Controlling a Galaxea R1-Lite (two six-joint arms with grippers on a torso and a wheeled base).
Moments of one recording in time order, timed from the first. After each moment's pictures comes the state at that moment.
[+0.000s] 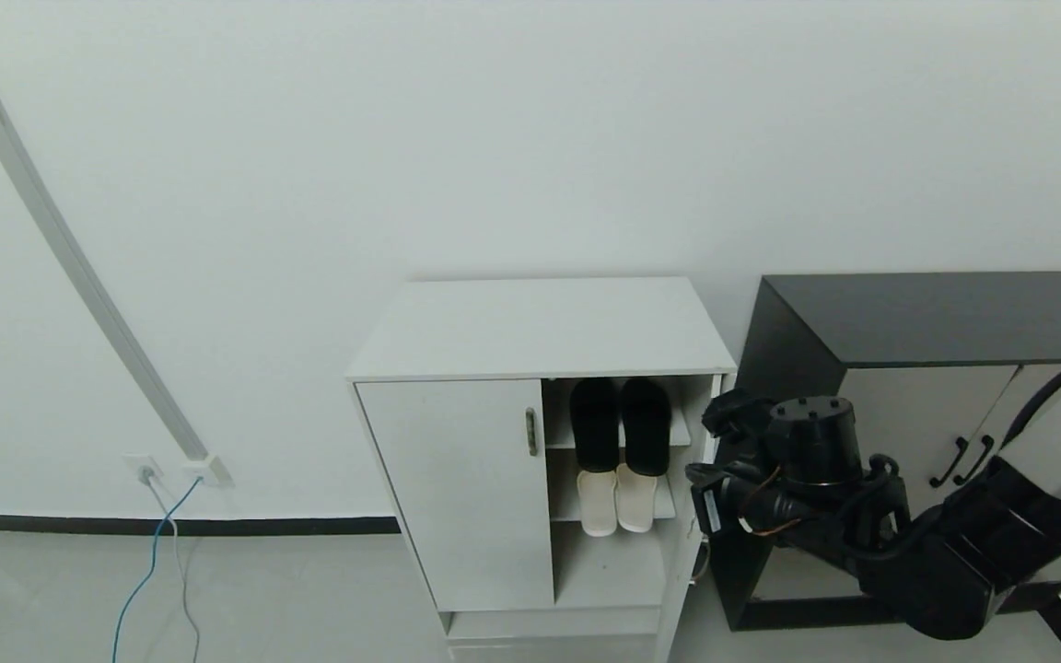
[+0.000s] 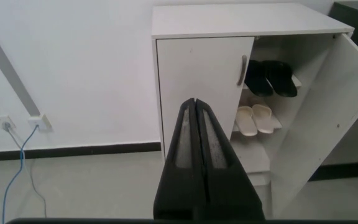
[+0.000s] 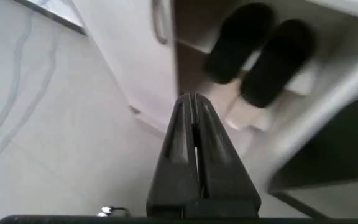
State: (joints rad) left arm 0.00 0.00 0.00 0.00 -0.02 0.01; right arm 0.57 2.01 -0.73 -0.86 -0.10 -0.03
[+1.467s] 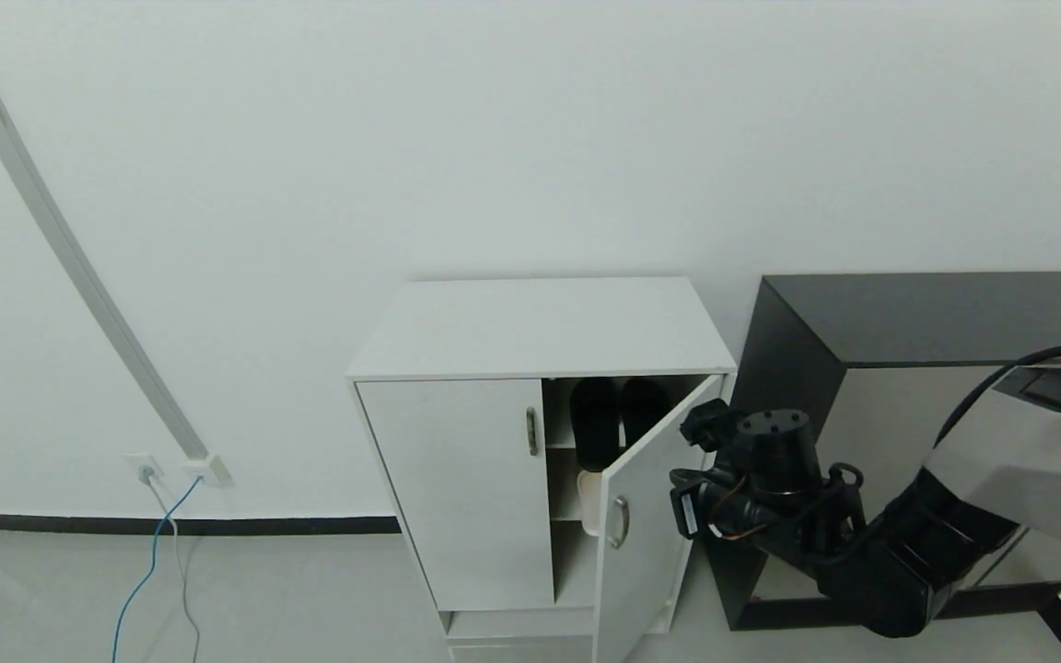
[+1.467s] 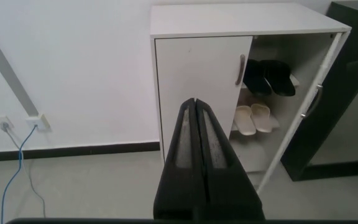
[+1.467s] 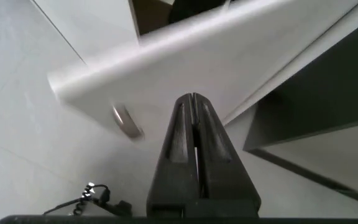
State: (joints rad) left arm 0.00 0.00 0.00 0.00 -0.02 0.01; right arm 0.58 2.14 -0.78 -0.94 -0.12 0.01
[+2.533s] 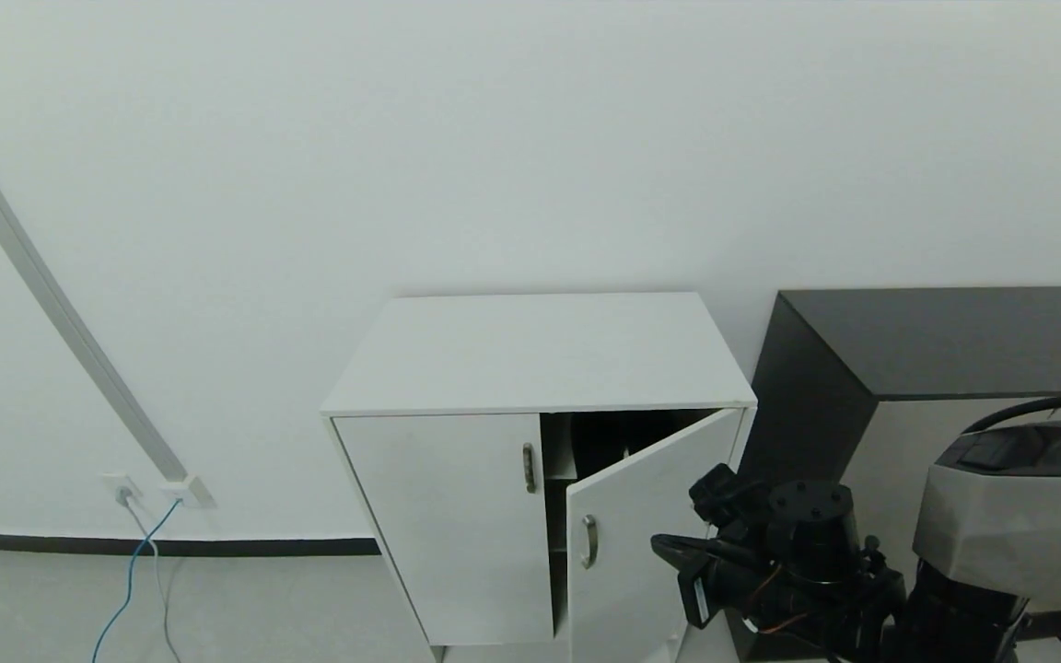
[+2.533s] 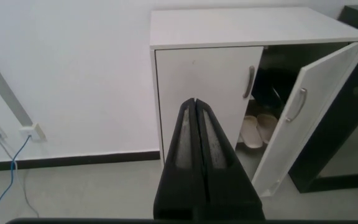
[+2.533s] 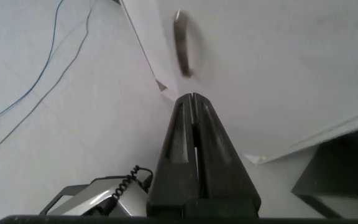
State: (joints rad) left arm 0.00 0.00 0.00 0.00 -0.02 0.01; right arm 0.63 2.20 -0.49 -1.34 0.13 0.02
